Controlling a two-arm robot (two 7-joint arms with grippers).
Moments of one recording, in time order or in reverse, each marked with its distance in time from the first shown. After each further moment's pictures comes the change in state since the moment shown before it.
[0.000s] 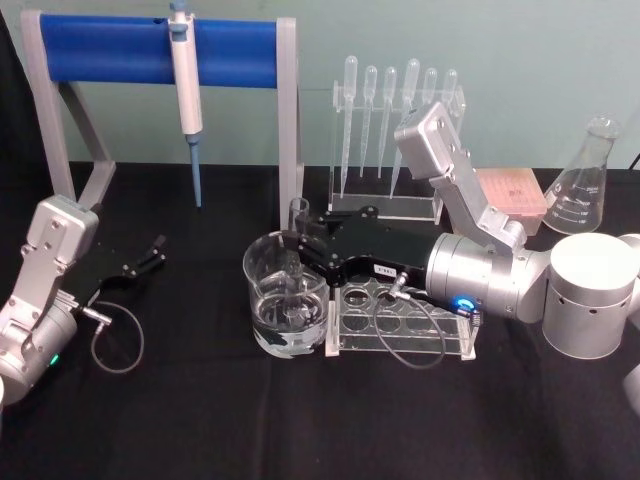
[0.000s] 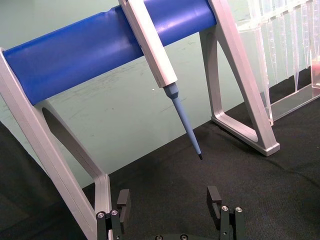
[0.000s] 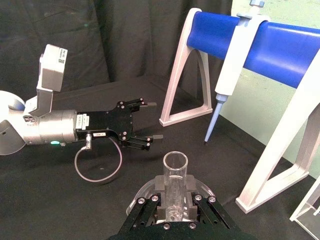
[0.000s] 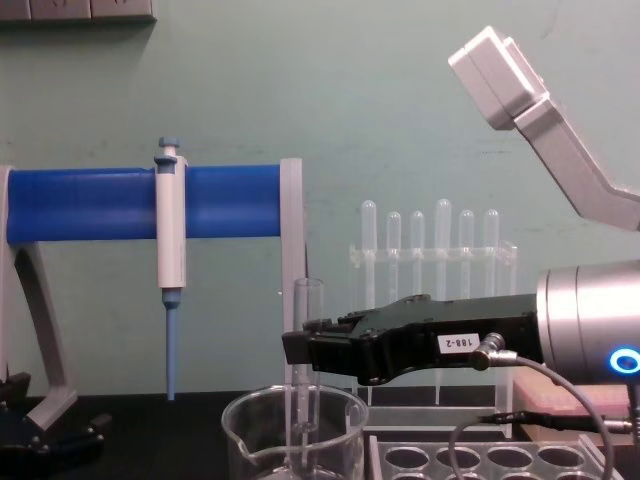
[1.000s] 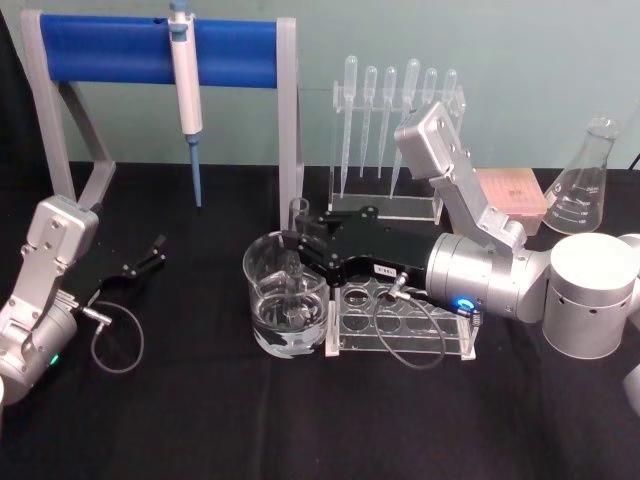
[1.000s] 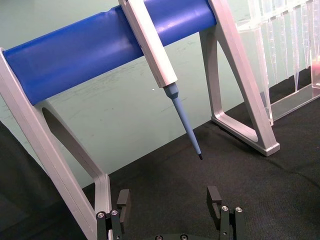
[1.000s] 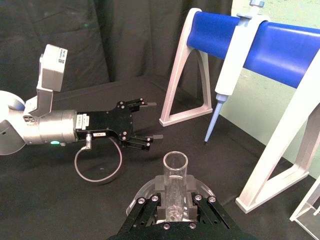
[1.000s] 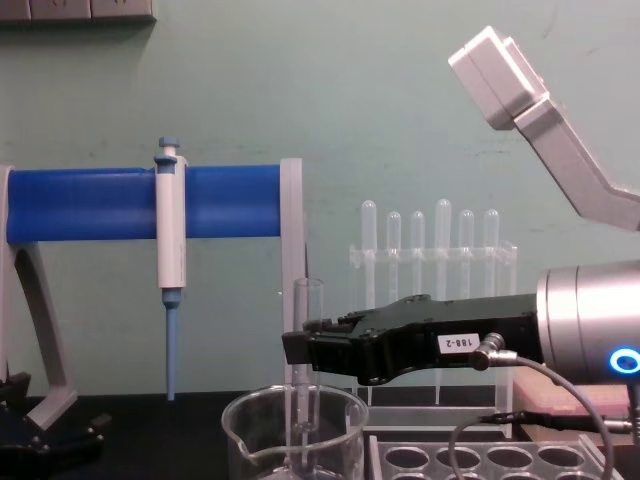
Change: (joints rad) left arm 0.000 0.000 0.000 0.000 0.000 0.000 0.000; right arm 0.000 0.000 0.000 0.000 0.000 0.000 0.000
